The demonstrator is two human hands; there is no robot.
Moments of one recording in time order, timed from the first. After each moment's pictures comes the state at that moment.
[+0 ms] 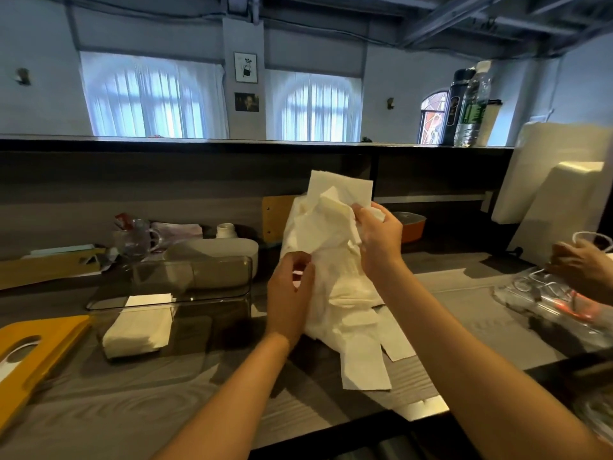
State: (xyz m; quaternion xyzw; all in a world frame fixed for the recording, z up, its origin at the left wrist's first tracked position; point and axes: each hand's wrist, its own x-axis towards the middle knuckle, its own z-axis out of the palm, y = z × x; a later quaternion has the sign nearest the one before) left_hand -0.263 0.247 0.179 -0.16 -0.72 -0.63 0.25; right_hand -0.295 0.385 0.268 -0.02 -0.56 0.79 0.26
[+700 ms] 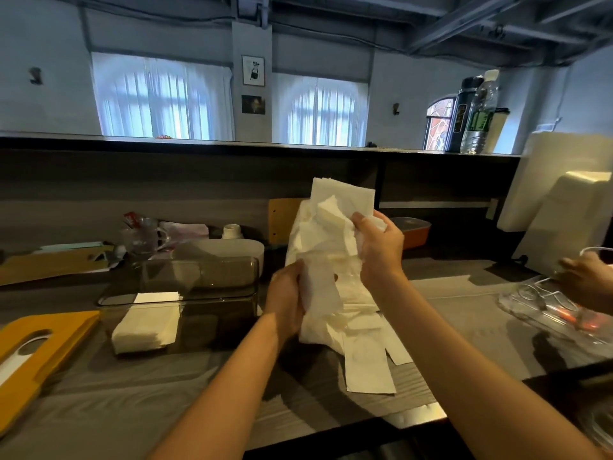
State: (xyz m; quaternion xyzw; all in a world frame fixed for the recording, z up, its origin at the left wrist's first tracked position) left_hand -0.267 0.241 0.202 0.01 -0.49 -0.87 -0.05; right_hand -0.278 0.370 0.266 0.00 -0.55 0.80 0.25
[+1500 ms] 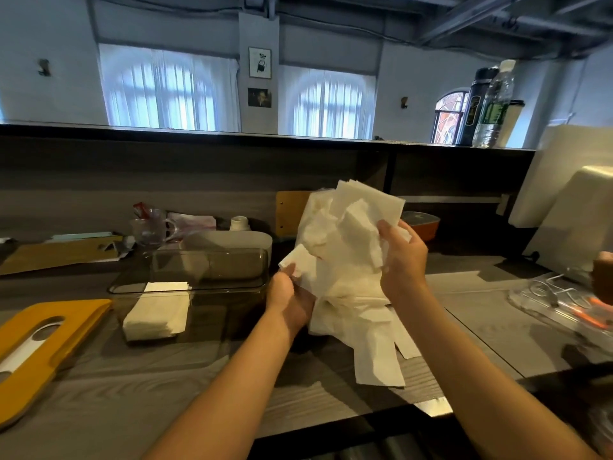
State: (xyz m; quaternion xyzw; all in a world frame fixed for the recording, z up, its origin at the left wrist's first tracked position) left_hand -0.276 0.237 0.197 0.08 -0.28 -0.95 -0.09; right_hand -0.264 0.386 0.246 -0.04 -0.52 0.82 0.24
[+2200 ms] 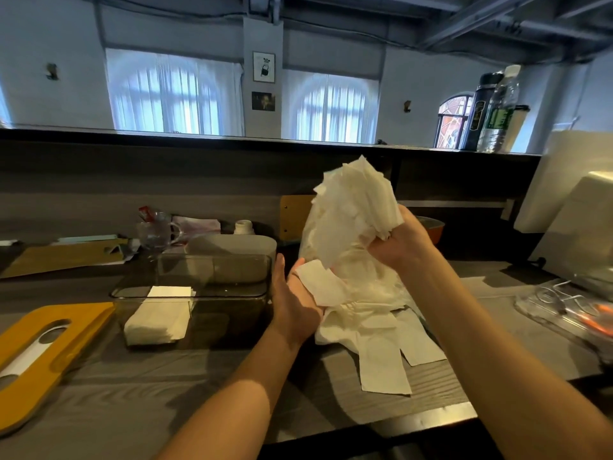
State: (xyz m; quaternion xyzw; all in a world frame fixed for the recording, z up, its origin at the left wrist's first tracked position) left_hand -0.288 0.230 0.174 -0.06 -0.25 -0.96 -0.15; right_hand -0.269 0.377 0.302 0.03 -0.44 0.90 0.01
